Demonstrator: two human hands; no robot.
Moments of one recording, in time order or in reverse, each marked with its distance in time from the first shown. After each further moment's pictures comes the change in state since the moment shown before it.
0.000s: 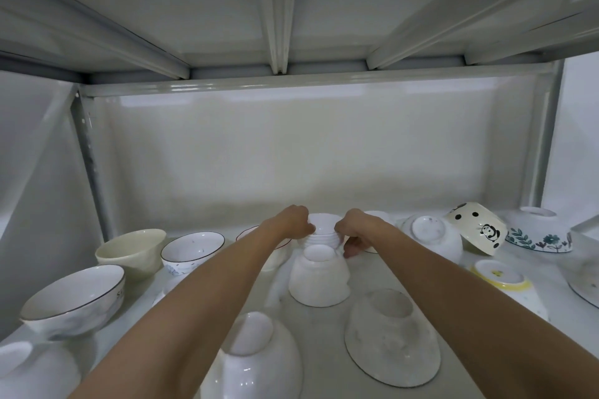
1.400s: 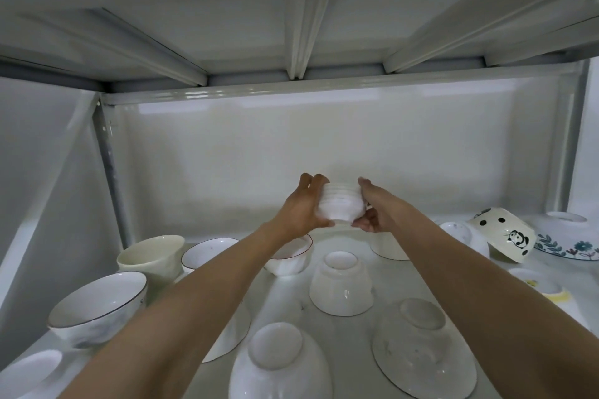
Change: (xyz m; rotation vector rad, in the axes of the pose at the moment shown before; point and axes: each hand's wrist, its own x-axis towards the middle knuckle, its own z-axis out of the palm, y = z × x) left_hand -0.010 -0.025 -0.020 -0.217 0.487 0.384; right_hand 0.008 -0.028 -0.025 0.644 -0.008 -0.046
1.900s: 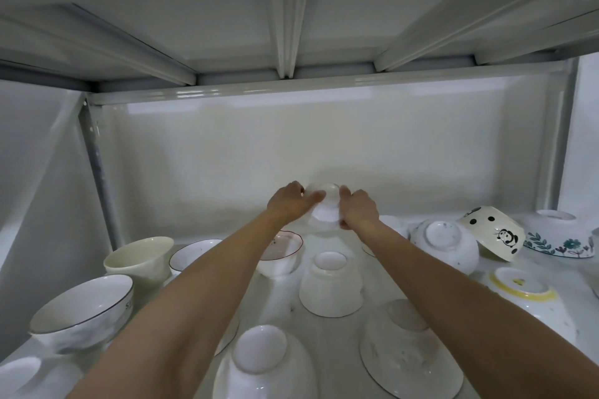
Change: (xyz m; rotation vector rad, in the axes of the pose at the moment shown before) left_hand 0.028 -0.002 0.003 -0.101 -0.116 -0.507; right_hand 0.008 0.019 0.027 -0.302 0.261 -0.342
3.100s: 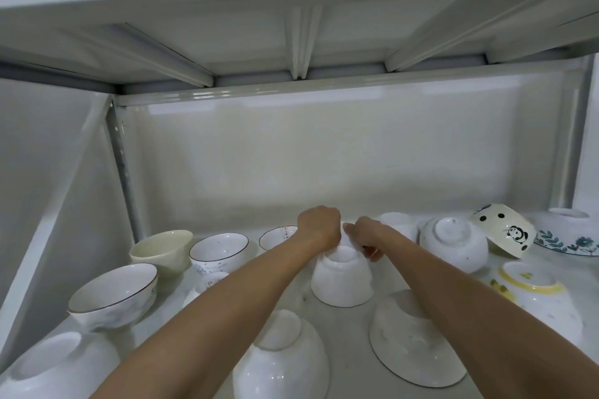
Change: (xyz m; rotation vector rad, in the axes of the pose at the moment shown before) left_hand -0.074 0.034 0.020 0.670 -0.082 0.150; right_hand -0.036 0.020 -0.009 -0.511 -0.389 0.074
